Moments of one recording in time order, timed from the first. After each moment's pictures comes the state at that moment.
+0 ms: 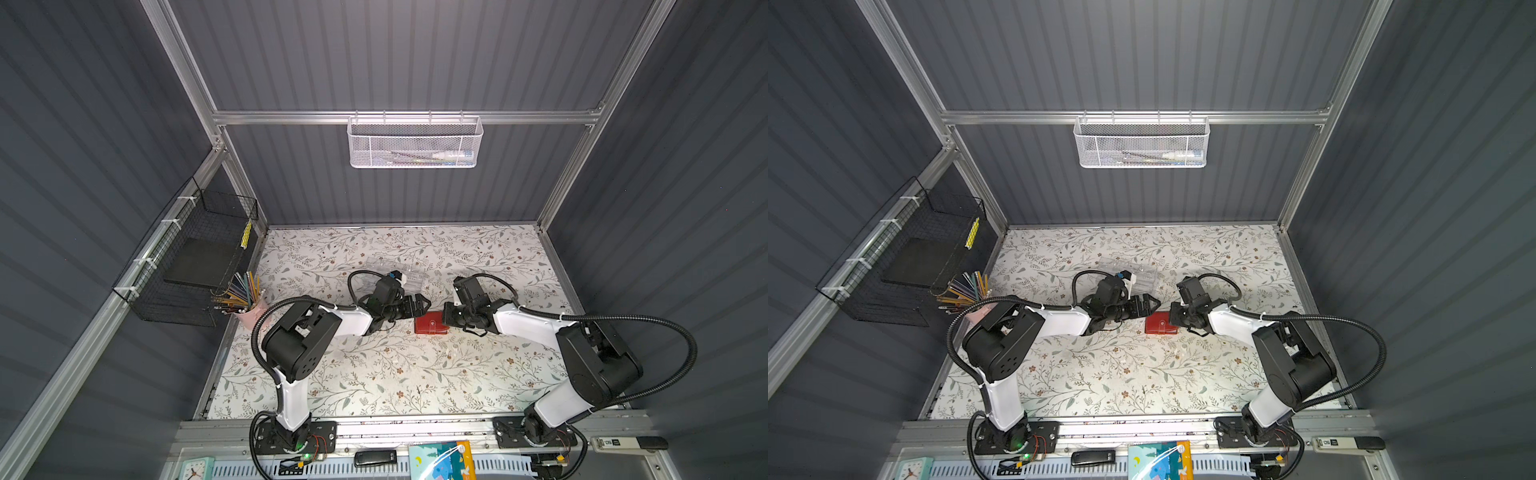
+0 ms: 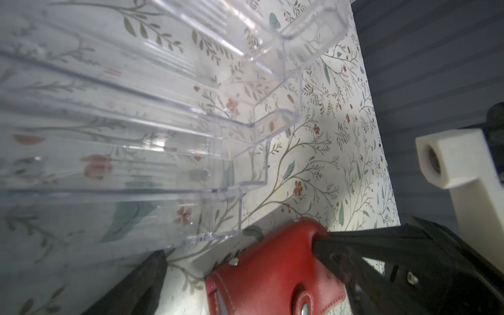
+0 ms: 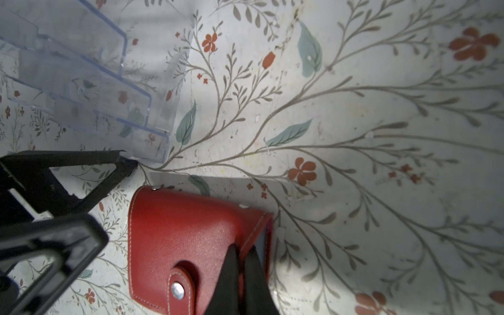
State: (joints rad) left arm -0.70 1.90 0.95 0.33 0.31 -0.74; right arm 0.50 1.59 0.79 -0.17 -0.09 0.57
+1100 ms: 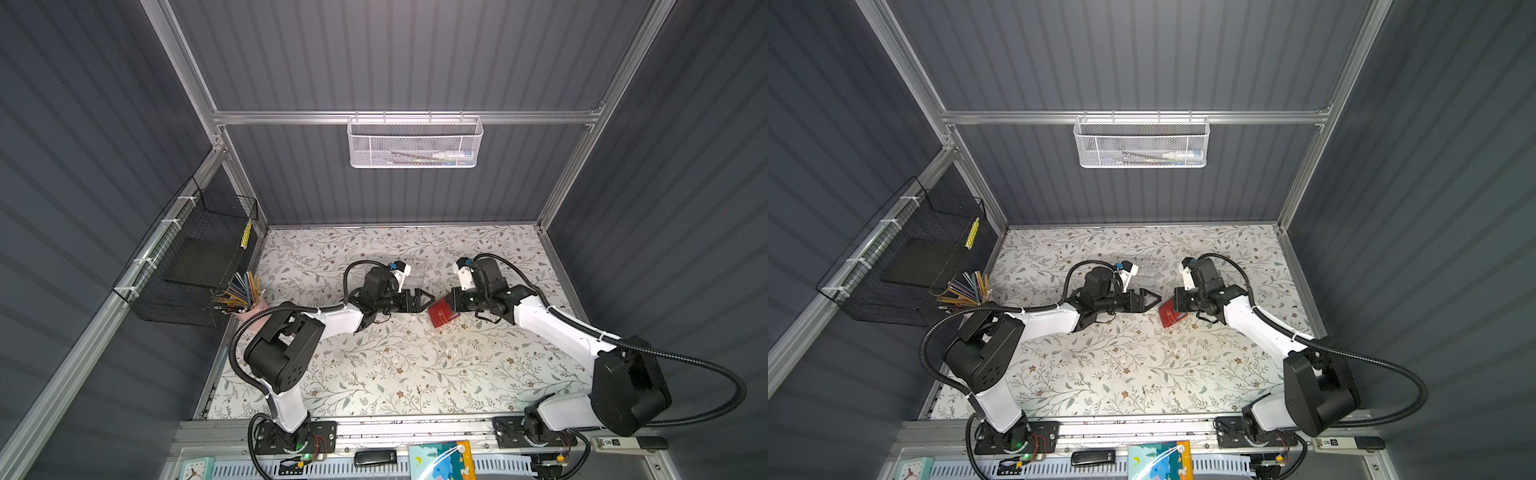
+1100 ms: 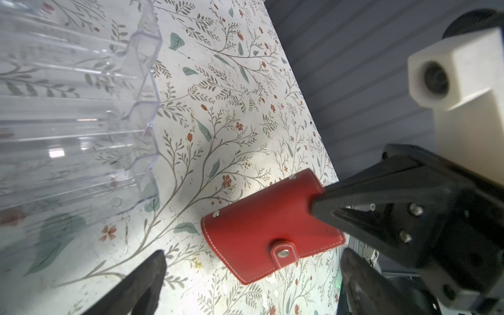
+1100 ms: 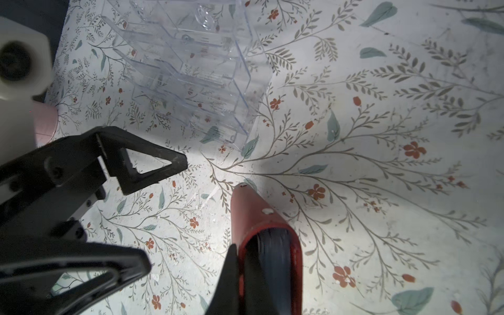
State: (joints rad) left arm -0.63 1.79 0.91 0.40 0.59 -0.64; right arm 0.45 1.42 0.95 -0.40 -0.23 0.36
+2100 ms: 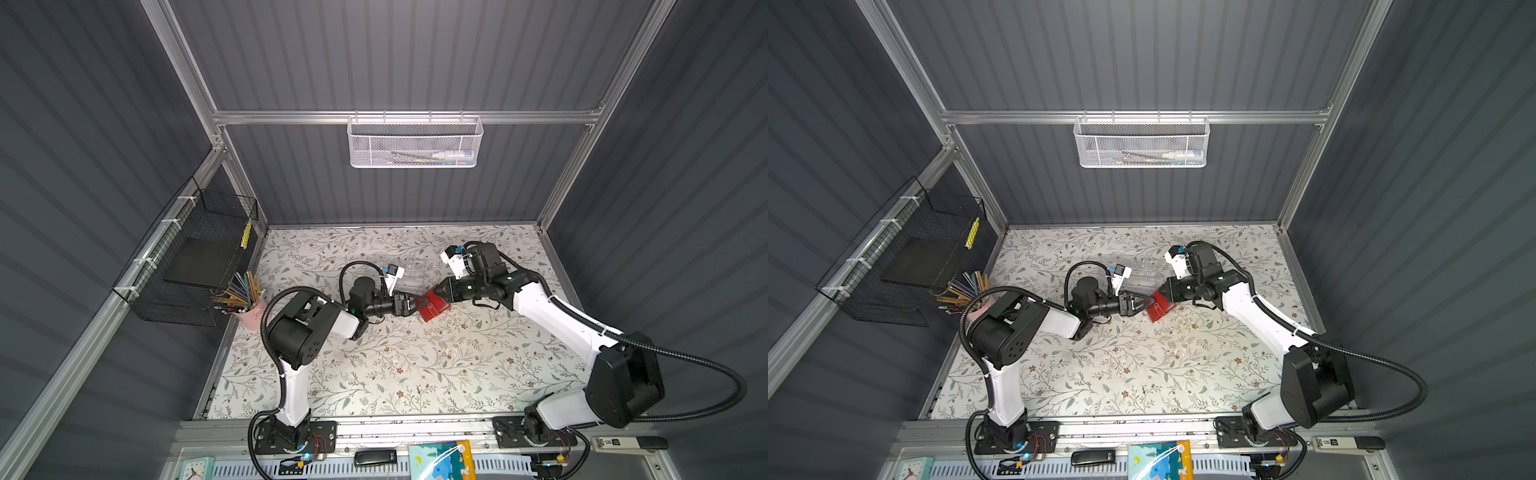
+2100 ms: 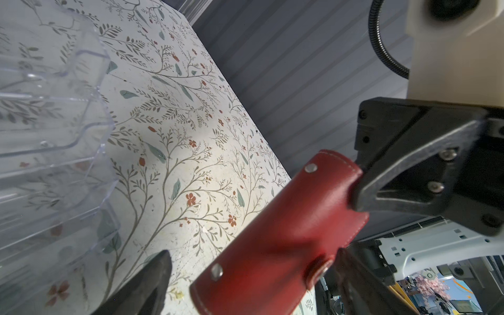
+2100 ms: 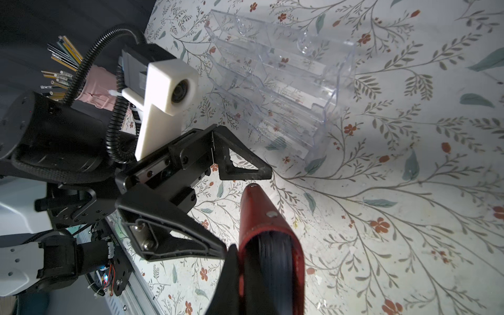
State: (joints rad) left arm -0.56 1.97 0.79 1.05 0.85 -0.78; right arm 0.45 1.47 1.11 -0.49 -0.46 0.27
